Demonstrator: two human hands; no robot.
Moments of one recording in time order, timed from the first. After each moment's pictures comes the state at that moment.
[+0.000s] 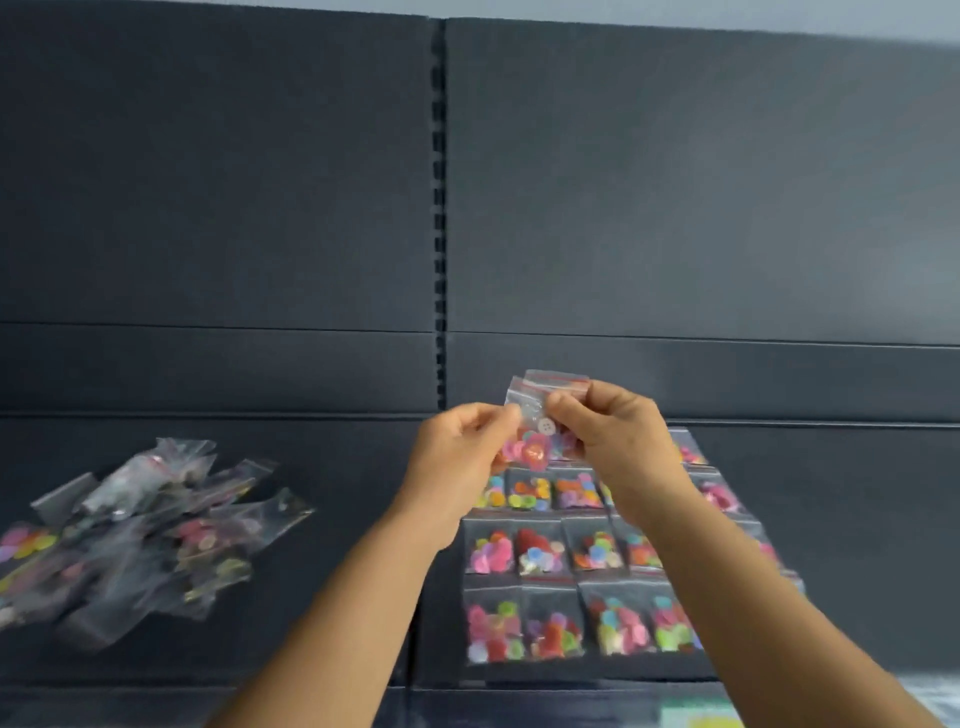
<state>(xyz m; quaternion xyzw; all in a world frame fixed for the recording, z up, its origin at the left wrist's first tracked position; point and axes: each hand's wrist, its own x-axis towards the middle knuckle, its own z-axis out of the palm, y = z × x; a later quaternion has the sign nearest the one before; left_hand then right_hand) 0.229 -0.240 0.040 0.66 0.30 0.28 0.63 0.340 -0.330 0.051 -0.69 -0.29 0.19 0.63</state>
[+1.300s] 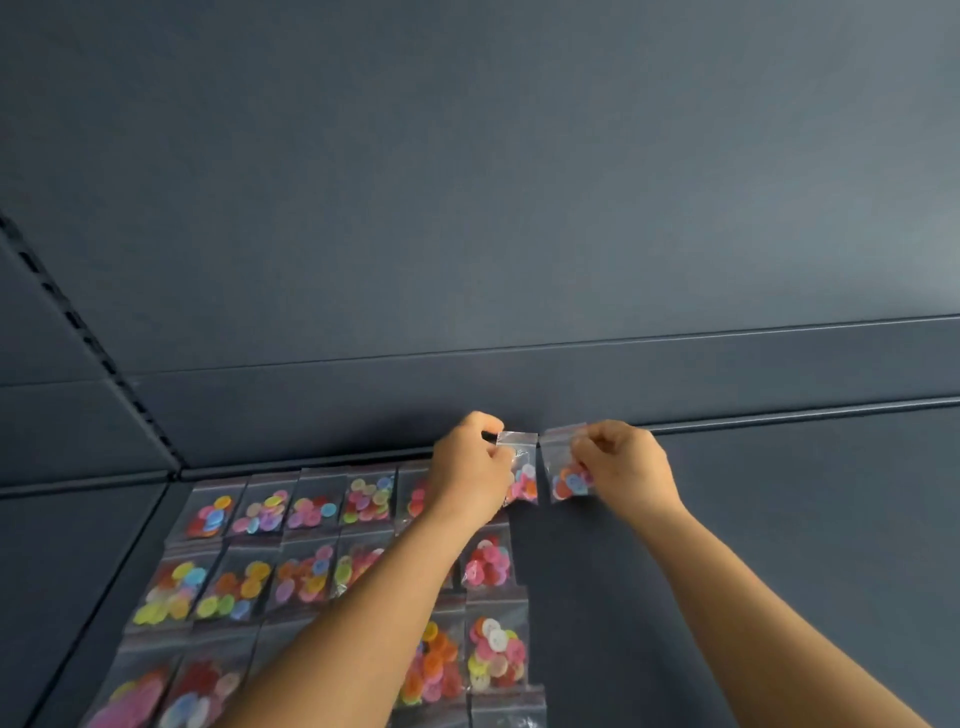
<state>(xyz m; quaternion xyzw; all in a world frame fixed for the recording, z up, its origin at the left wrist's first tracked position) 0.525 -0.338 -0.022 0.82 0.37 0.17 0.41 0.631 -0.454 -0.031 -0.88 -0.21 0.10 0.41</state>
